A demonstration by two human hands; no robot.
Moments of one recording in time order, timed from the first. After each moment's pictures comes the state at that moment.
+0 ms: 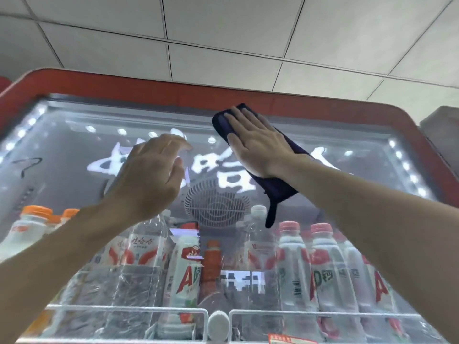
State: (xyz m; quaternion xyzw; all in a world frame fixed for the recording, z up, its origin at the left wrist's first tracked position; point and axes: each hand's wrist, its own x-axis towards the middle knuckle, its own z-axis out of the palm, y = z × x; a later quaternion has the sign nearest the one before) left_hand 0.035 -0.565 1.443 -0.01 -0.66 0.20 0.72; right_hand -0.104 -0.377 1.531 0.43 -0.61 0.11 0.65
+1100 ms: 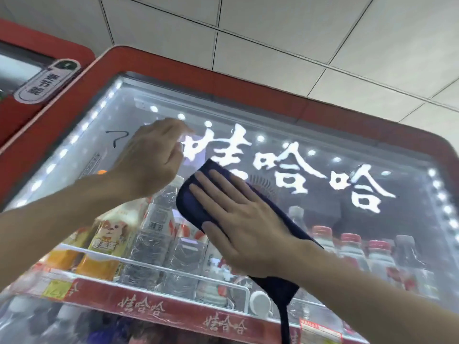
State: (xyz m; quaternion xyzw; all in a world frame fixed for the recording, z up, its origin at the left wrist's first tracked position) left_hand 0.111 -0.635 1.417 0.00 -0.65 0.15 0.74; right_hand -0.045 -0.450 1.377 0.57 -0.52 -0.05 0.63
